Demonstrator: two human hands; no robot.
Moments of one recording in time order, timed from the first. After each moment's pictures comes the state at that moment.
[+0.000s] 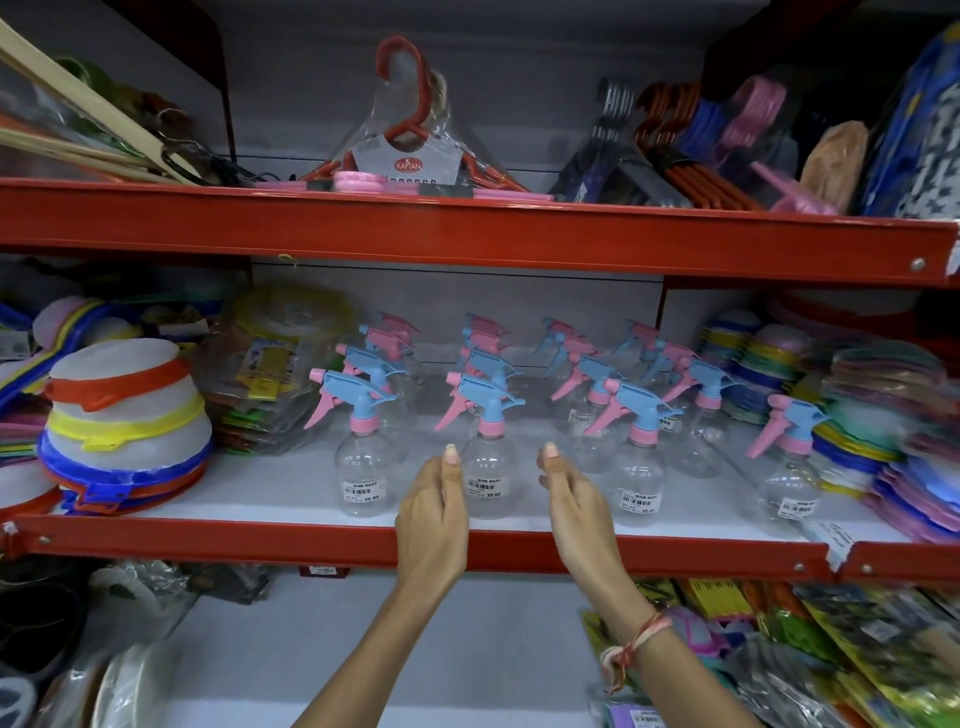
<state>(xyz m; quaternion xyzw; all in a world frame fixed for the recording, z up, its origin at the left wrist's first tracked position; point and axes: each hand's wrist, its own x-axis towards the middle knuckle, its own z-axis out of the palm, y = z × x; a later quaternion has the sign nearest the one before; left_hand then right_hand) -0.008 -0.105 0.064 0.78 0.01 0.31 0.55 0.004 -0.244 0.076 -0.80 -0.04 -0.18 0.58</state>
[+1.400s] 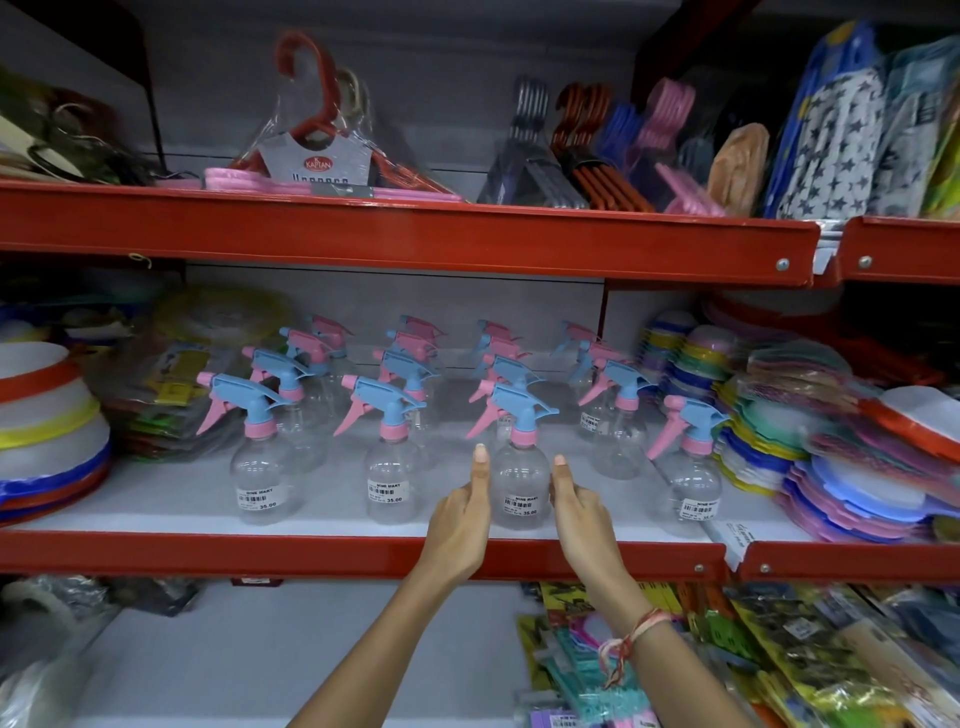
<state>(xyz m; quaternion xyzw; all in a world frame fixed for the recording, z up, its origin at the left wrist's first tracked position) 0.018 -0.223 0.069 0.81 -0.06 0.09 0.57 0.021 -0.356 0.073 -0.82 0.02 -0.17 0.55</state>
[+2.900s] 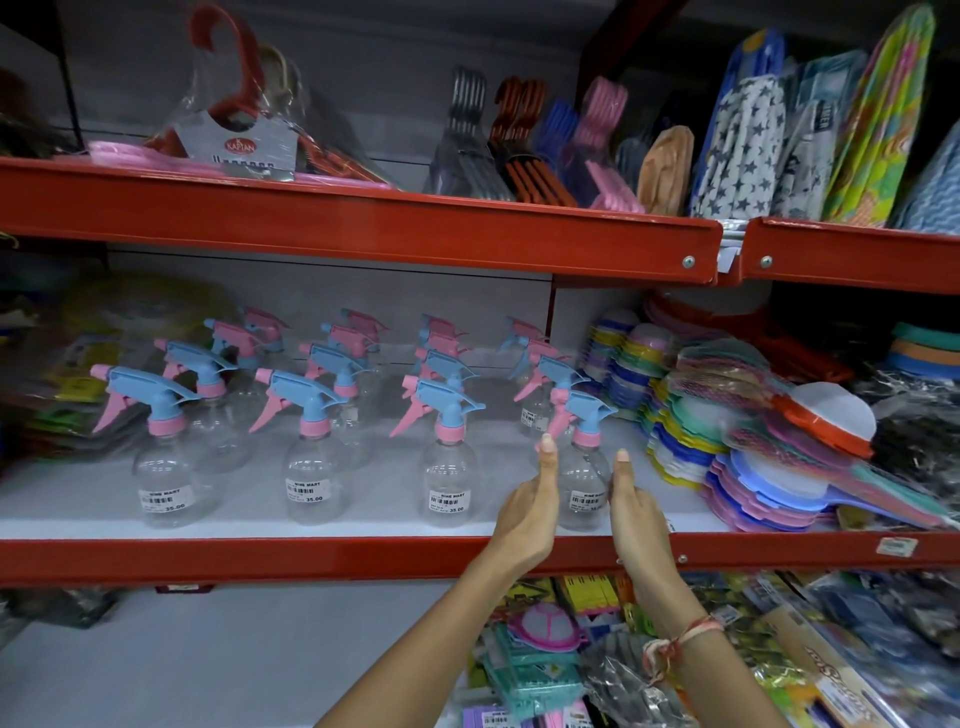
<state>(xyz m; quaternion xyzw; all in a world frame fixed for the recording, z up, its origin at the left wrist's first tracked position) 0.026 -0.360 0.083 0.81 -0.11 -0.01 0.58 0.015 -0.474 0.078 -0.81 0.12 -0.21 0.54</state>
